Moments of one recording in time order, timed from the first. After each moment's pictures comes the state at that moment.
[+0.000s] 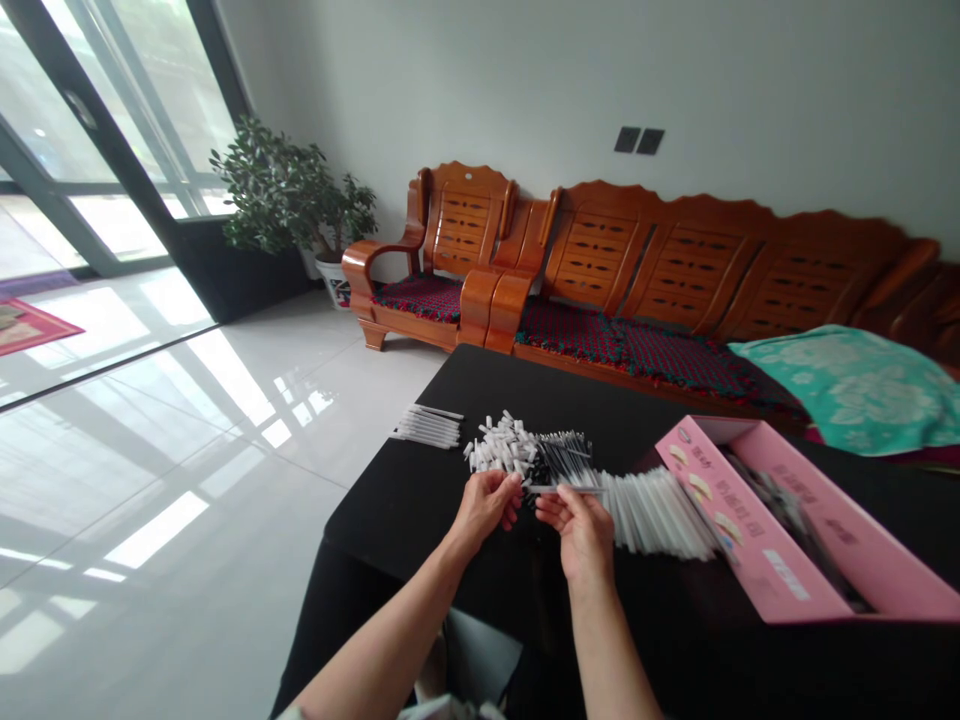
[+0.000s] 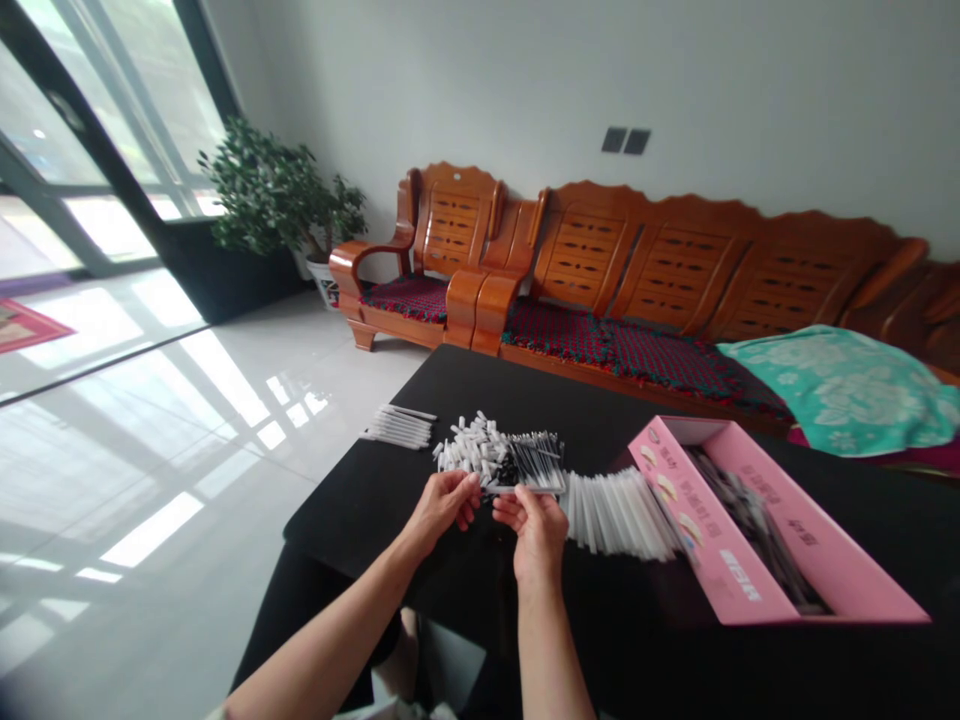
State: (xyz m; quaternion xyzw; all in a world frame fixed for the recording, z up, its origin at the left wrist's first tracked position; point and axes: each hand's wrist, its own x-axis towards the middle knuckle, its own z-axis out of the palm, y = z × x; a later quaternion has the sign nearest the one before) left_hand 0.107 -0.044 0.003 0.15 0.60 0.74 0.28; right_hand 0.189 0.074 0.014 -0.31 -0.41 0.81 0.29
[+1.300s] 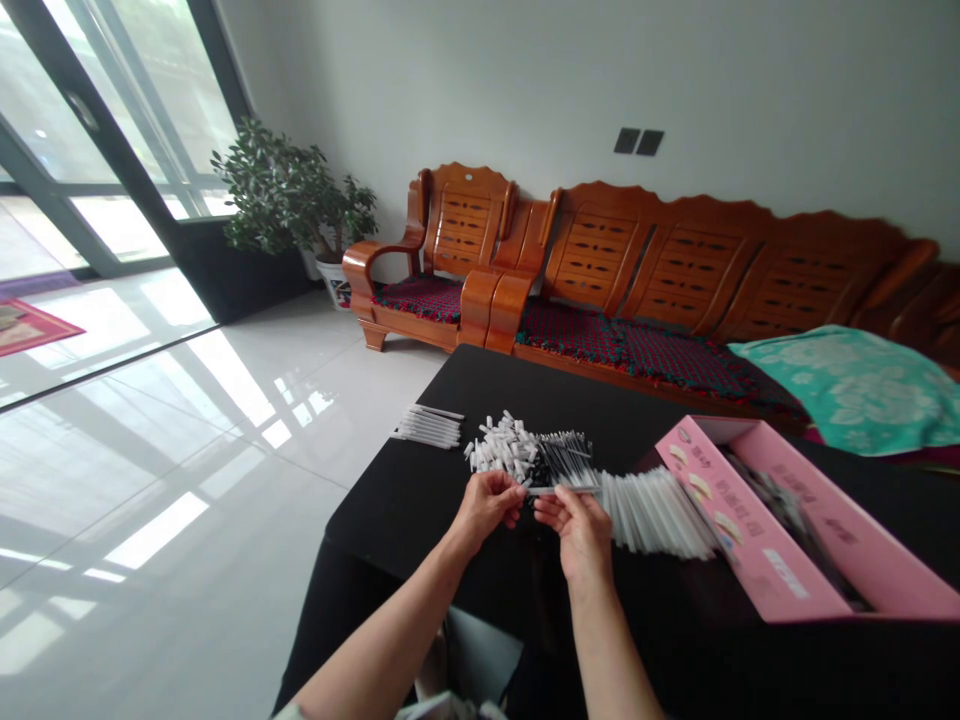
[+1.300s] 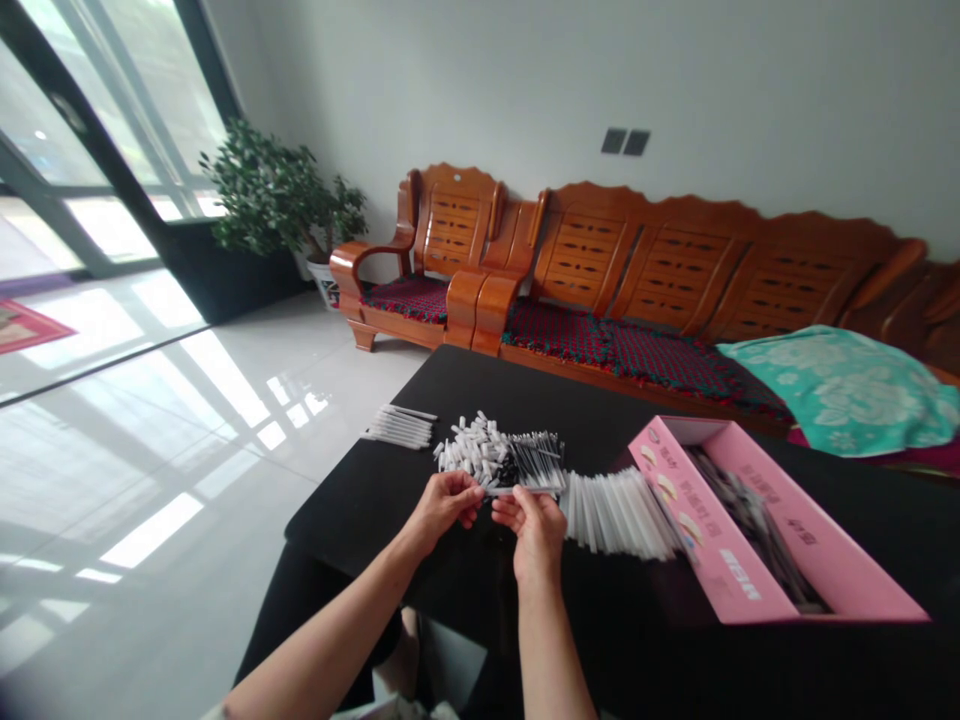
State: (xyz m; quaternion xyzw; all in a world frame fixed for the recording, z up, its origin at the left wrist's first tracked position) left_hand 0.104 -0.044 -0.004 0.14 0.58 0.74 0.31; right_hand 0.188 0.072 0.013 -0.32 -0.43 0.80 0.28
